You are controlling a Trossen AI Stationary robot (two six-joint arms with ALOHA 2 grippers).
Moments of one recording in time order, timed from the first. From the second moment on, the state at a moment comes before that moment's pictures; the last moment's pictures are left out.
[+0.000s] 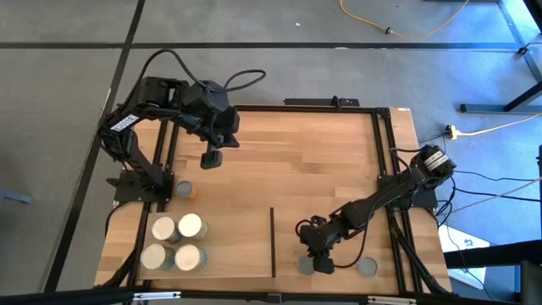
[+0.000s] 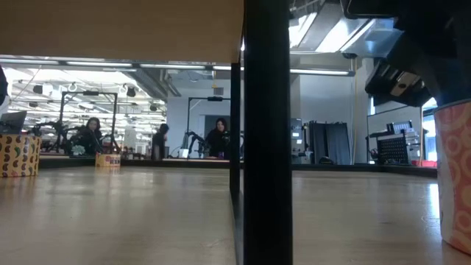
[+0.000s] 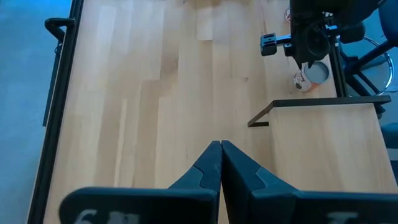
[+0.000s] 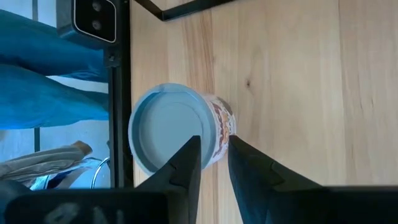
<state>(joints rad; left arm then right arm) 0.08 1.65 2.34 -1.57 0.07 0.03 0.56 1.72 1.06 -0.34 -0.12 0.70</state>
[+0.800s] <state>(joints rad) 0.08 1.65 2.34 -1.57 0.07 0.03 0.56 1.72 1.06 -0.34 -0.10 0.72</state>
